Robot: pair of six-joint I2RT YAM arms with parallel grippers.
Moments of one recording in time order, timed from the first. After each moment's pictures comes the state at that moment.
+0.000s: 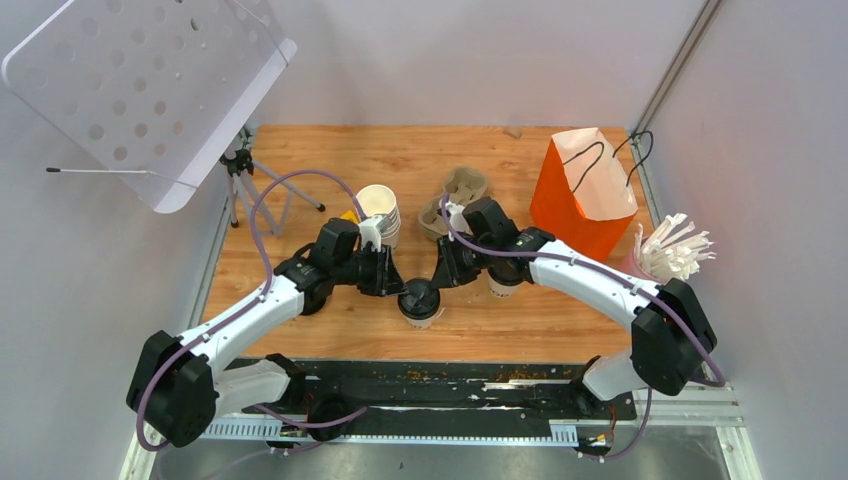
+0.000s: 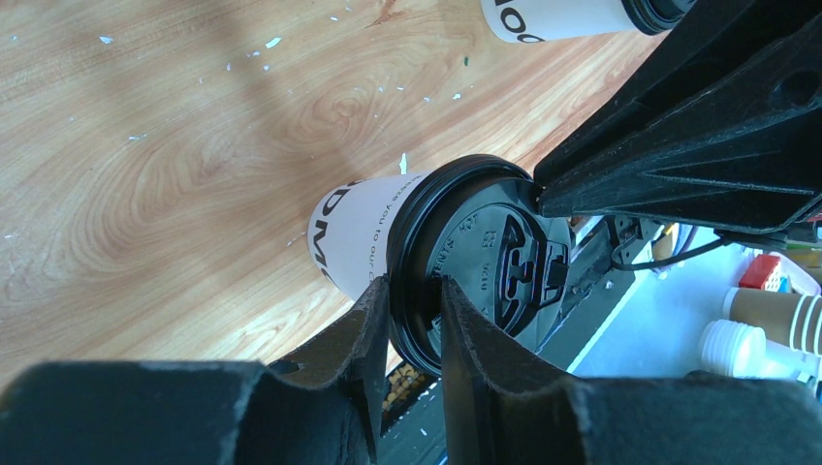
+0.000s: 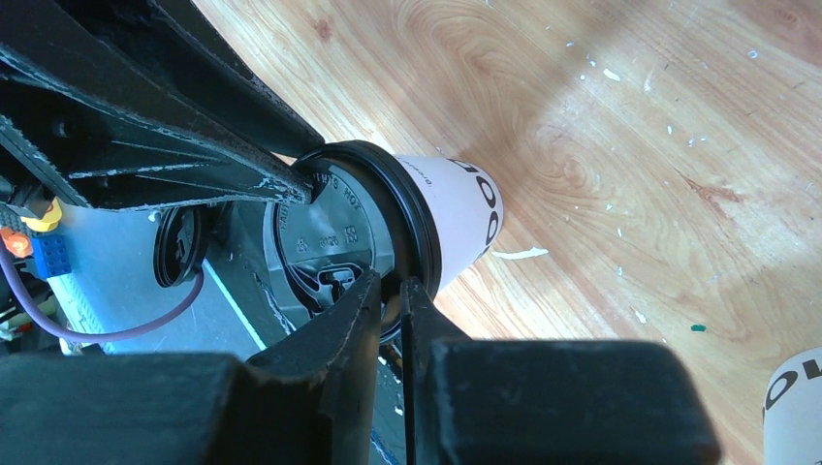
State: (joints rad) left arm -0.57 1.13 0.68 -0.29 0.45 -0.48; right arm 0.74 1.45 1.03 -0.38 -0.44 0.40
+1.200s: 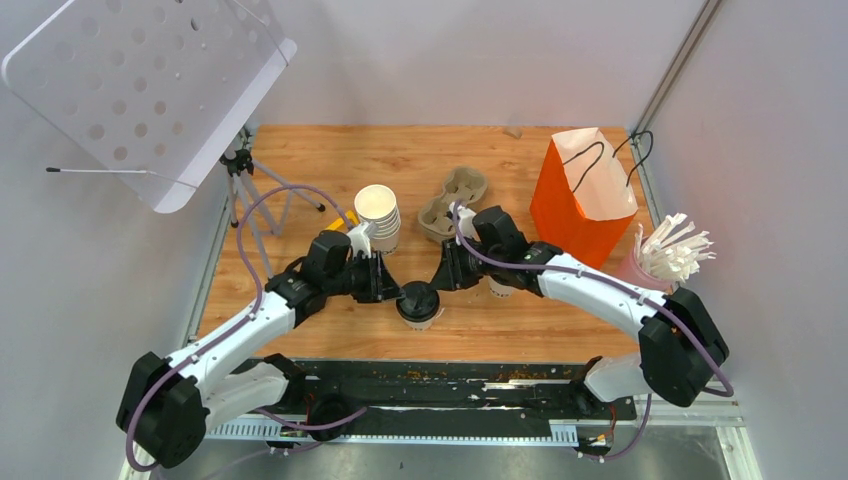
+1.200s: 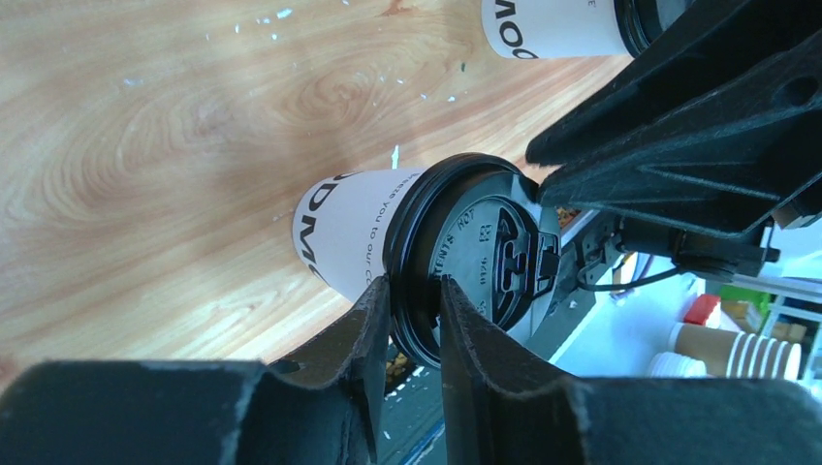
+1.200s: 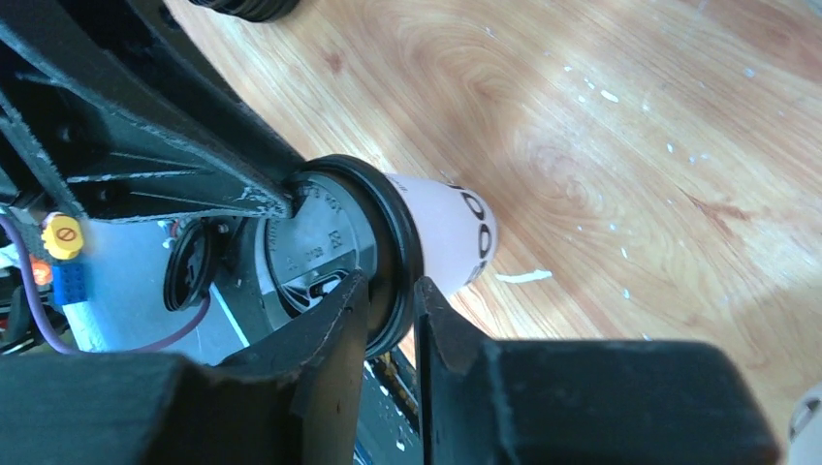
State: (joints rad) left arm -0.57 1.03 0.60 -0.25 0.41 -0.62; right arm 0.73 1.38 0.86 -0.13 -0.44 0.47
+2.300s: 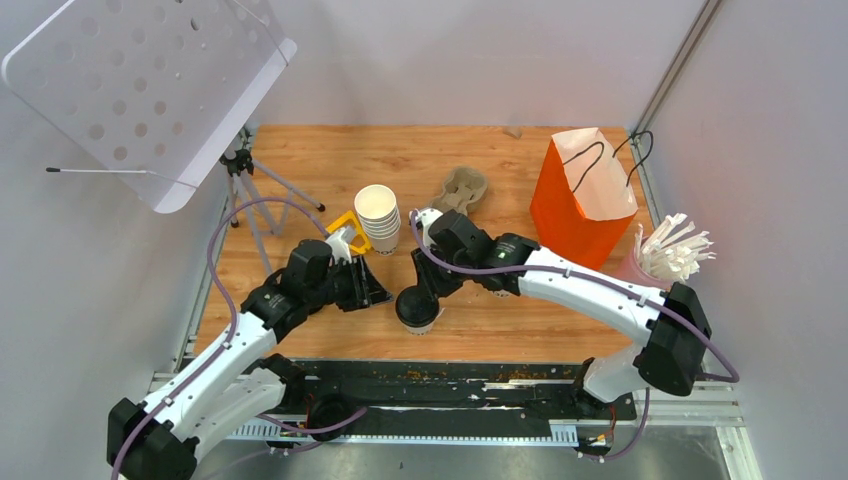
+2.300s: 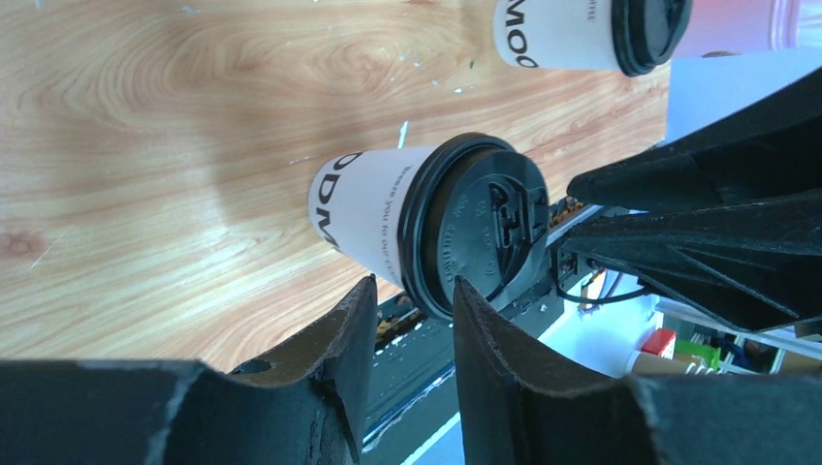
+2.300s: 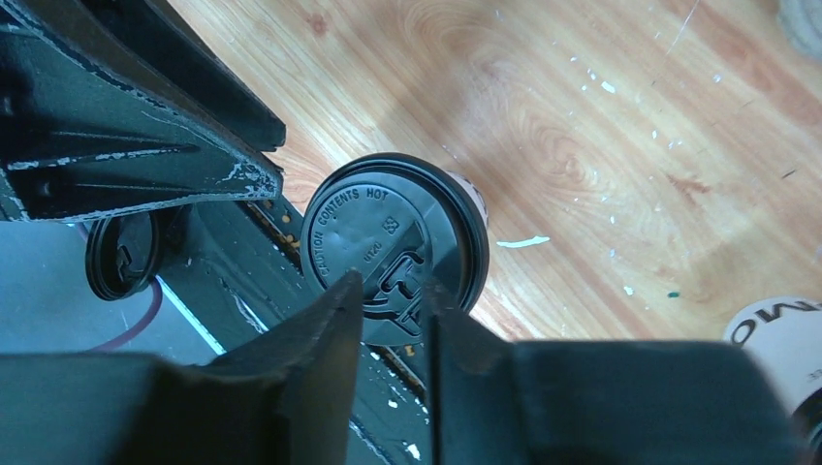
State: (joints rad) left arm -0.53 0.80 0.58 -0.43 0.36 -0.75; right arm 0.98 1.45 1.21 -0.58 -0.10 0.38
